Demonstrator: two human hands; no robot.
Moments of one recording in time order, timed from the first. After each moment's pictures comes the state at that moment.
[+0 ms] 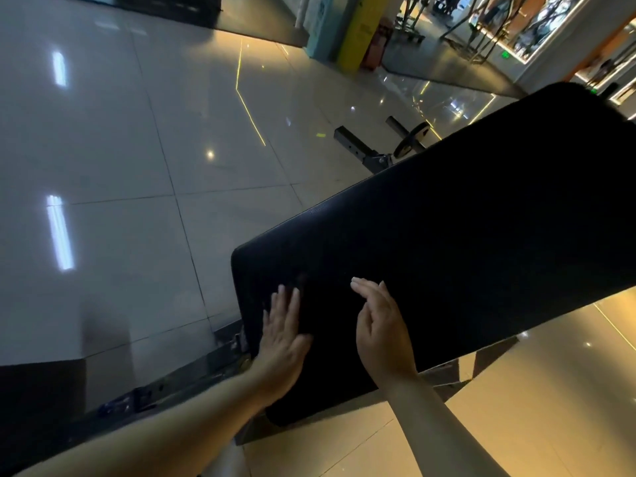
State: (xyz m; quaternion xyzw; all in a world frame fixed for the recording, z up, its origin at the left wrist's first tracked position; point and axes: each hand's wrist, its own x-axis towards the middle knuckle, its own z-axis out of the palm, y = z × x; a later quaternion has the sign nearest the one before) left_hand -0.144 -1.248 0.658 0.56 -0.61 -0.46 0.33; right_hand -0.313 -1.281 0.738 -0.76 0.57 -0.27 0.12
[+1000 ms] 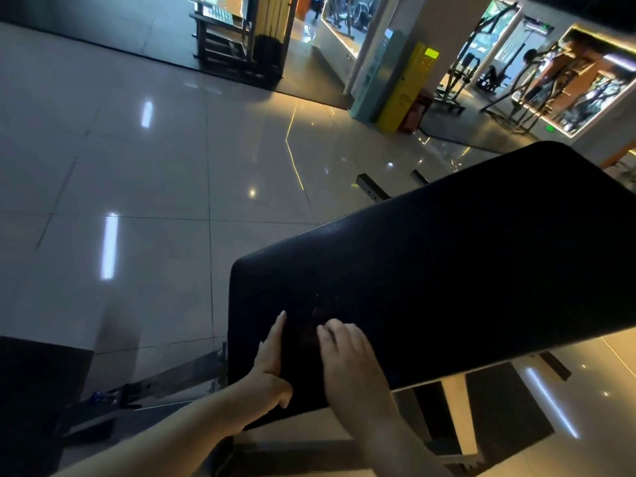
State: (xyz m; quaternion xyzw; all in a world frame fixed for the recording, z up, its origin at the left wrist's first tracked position) left_hand -0.191 -1.223 0.699 0.59 -0.41 -0.59 0.37; right_hand -0.342 -1.250 0.756 -0.89 0.46 -0.01 -0.07
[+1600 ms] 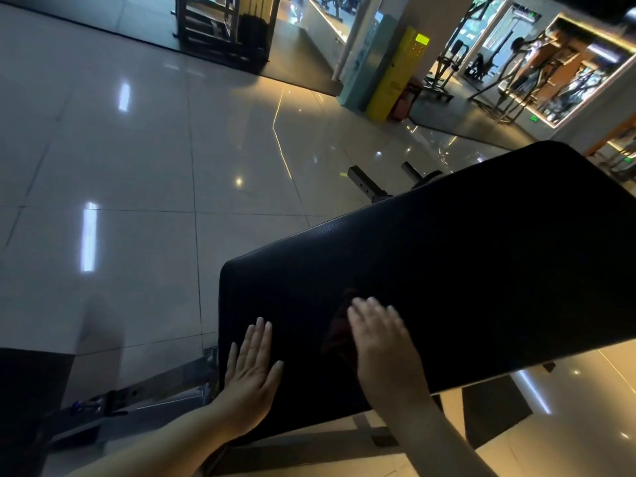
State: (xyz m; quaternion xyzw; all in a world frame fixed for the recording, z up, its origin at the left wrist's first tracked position) left_hand -0.170 -1.225 0.658 0.65 -0.62 -0.40 0.21; right_hand -0.363 -1.291 0.786 -0.86 0.50 -0.01 -0.14
